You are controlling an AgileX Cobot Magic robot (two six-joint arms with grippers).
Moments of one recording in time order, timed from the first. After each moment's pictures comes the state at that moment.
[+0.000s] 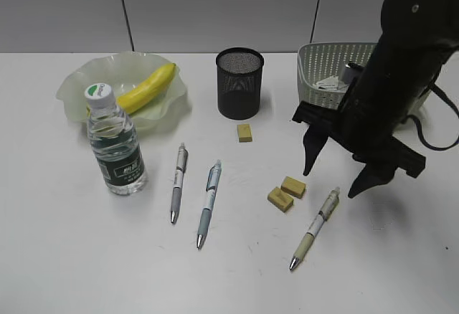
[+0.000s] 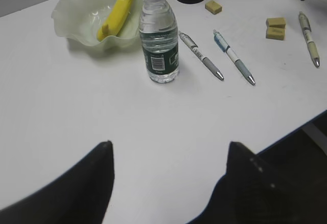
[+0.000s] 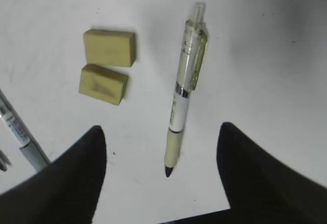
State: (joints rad) left arm -0.50 0.12 -0.54 0.02 1.05 0.04; right arm 0.43 1.83 -1.14 0.24 0.87 0.78
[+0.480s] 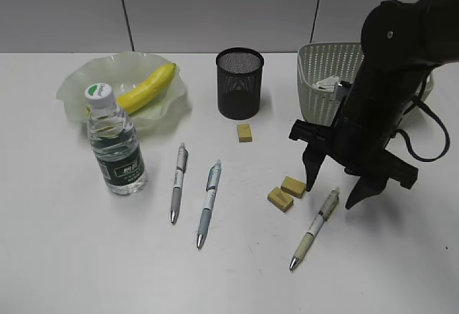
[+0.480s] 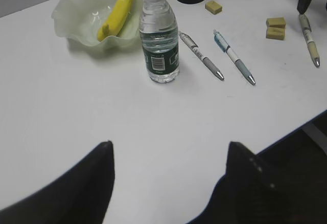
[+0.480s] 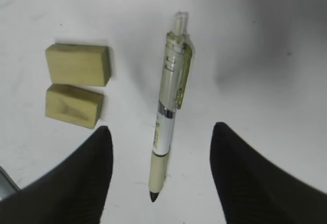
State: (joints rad) left arm -0.50 0.12 -0.54 0.02 1.05 0.04; right arm 0.44 1.90 -1.14 0.19 0.85 0.82
